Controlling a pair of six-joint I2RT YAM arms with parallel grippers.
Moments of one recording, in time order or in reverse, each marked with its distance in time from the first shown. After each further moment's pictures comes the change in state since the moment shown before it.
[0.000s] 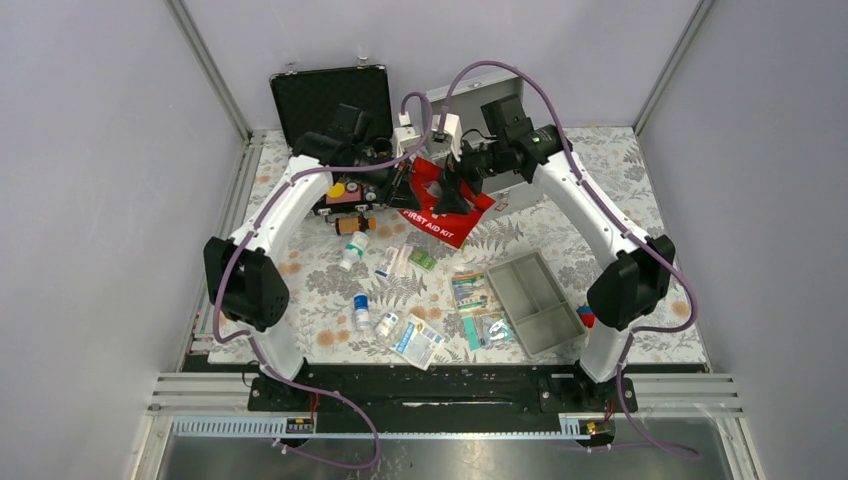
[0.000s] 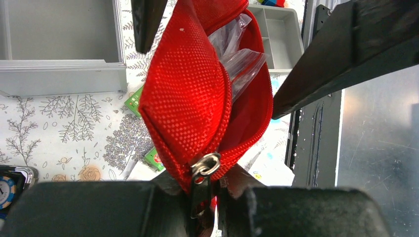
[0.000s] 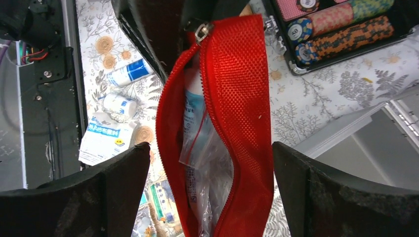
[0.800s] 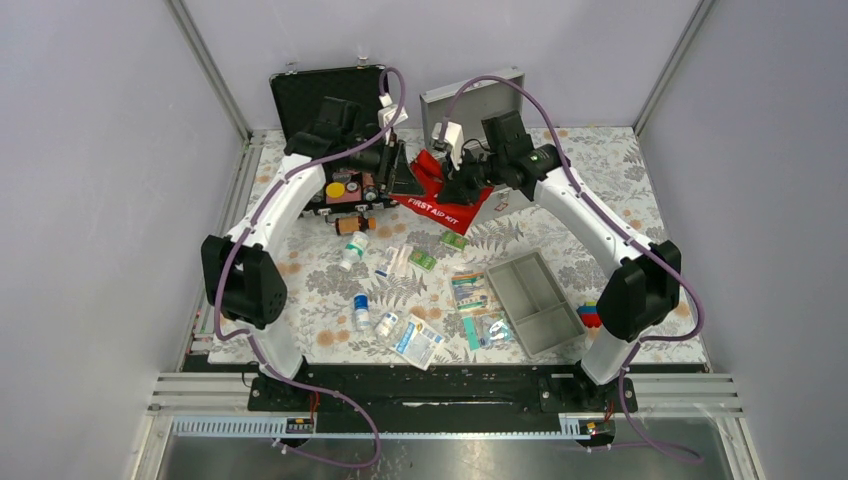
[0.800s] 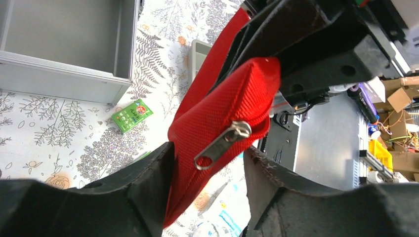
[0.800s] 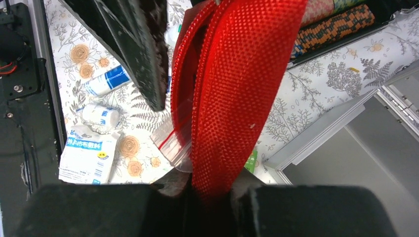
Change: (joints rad) left arm 0.052 0.000 -0.023 0.230 0.065 -0.402; right arm 0.014 -0.069 -0.207 0.228 0.074 0.091
